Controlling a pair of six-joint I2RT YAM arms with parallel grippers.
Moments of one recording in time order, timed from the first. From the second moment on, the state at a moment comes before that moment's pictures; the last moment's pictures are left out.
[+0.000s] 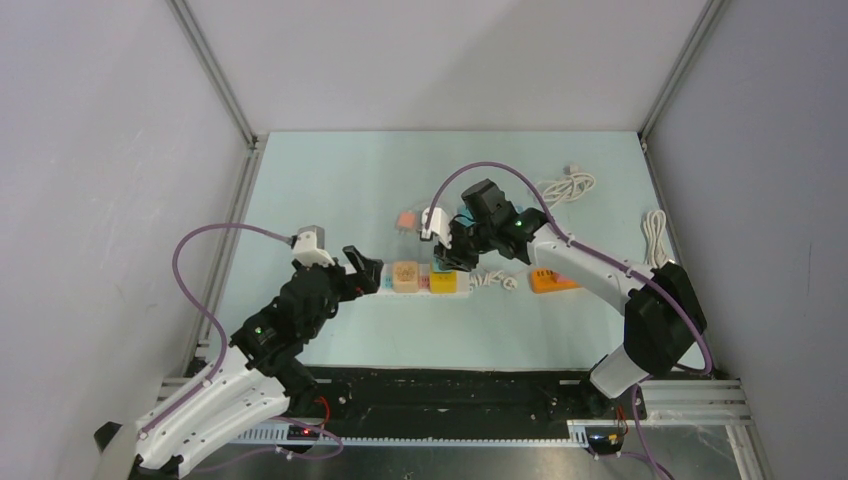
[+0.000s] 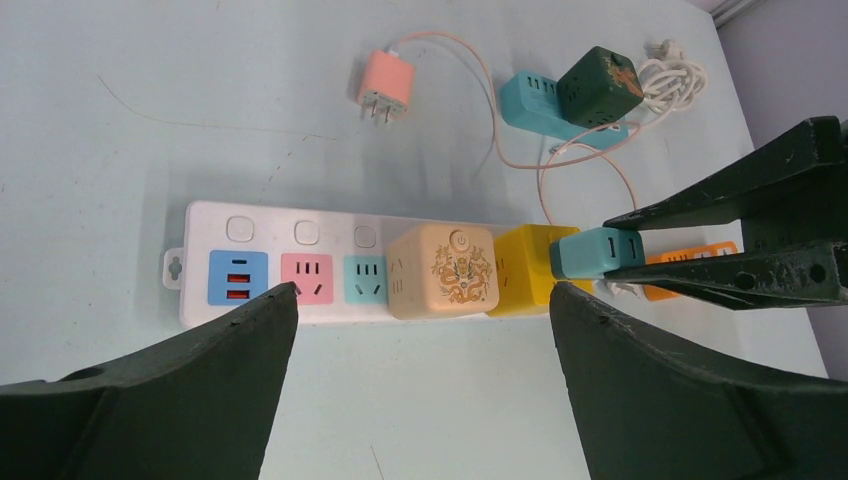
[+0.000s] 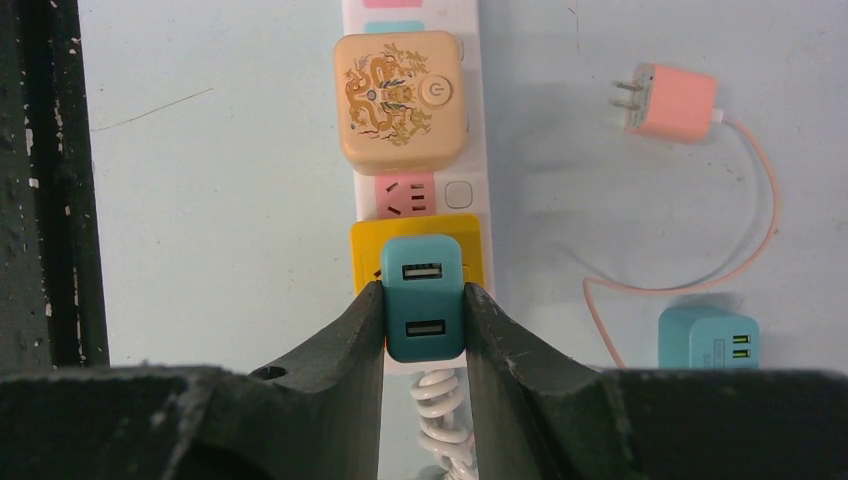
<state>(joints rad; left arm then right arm) -0.76 0.57 0.54 -0.35 -0.46 -0.68 0.72 1.57 1.22 -0.47 -0.48 -0.66</state>
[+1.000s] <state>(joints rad) -0.75 0.52 0.54 -0.35 -0.44 -0.68 0.72 1.51 1.02 -0.20 -0.52 -0.63</state>
